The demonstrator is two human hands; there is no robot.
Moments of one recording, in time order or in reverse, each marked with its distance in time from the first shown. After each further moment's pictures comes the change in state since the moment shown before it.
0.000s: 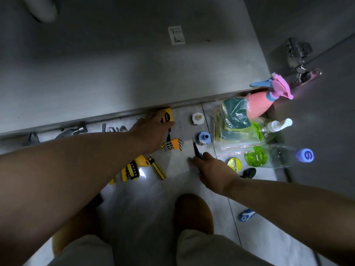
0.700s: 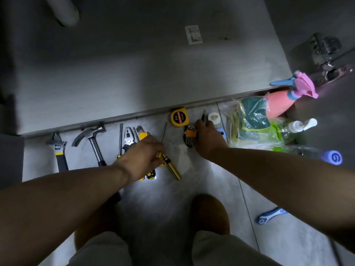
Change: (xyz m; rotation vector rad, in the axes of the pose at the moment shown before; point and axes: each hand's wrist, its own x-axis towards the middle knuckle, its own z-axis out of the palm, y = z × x) left_hand -0.076 -0.042 0.044 -0.345 0.135 0.057; right_hand 0.082 -0.049 -0.046 0.242 0.249 0.197
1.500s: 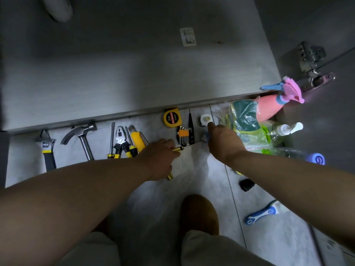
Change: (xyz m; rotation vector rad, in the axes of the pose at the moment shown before) left_hand 0.036 0.042 0.027 0.258 -0.162 0.156; right_hand -0.019 0.045 -0.035 -0.276 0.099 -0.064
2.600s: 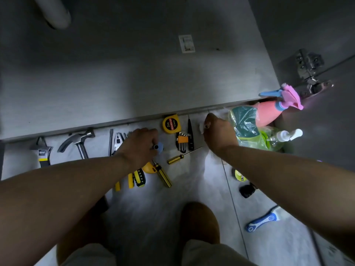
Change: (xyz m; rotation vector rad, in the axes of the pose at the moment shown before) left_hand -0.008 -0.043 -0.028 -0.383 0.342 -0.261; right_hand 0.034 -0.011 -0.008 0.205 0.200 0.136
